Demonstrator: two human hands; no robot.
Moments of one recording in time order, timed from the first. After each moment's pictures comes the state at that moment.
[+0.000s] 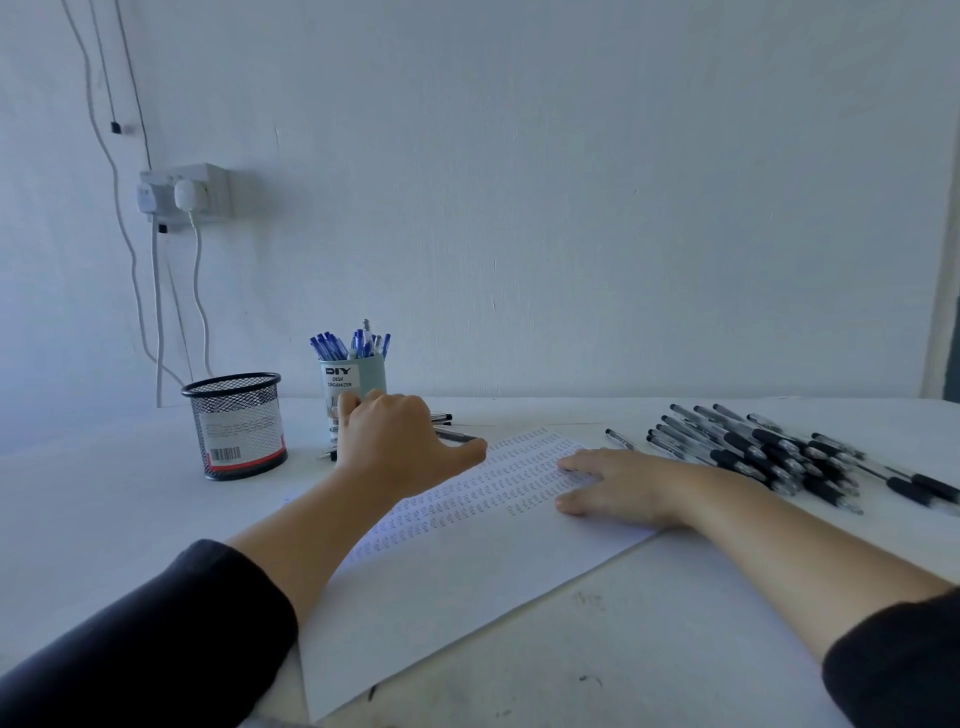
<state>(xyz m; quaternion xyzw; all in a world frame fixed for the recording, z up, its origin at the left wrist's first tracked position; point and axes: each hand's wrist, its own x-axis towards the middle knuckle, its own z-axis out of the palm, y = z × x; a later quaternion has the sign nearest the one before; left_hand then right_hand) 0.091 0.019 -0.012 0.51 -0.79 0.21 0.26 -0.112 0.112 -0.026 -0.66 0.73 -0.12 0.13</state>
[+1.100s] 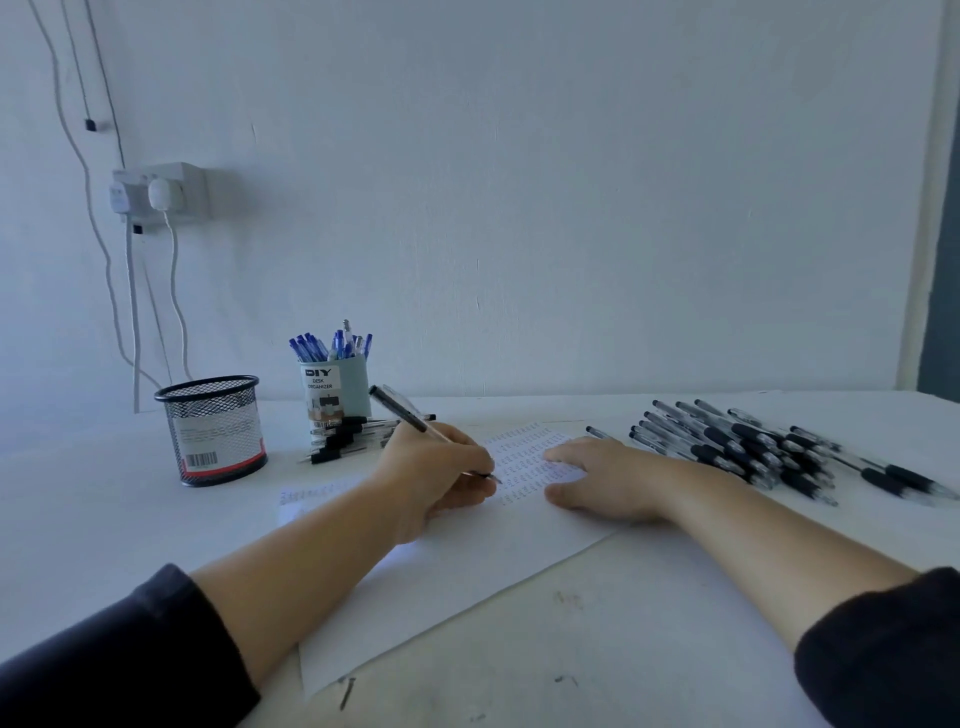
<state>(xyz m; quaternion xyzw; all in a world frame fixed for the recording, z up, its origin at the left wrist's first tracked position) 0.064 0.059 -0.017 0.41 -0.62 -0.54 0.40 -0.116 0.110 -0.028 -0.66 0.73 -0.12 0.11</state>
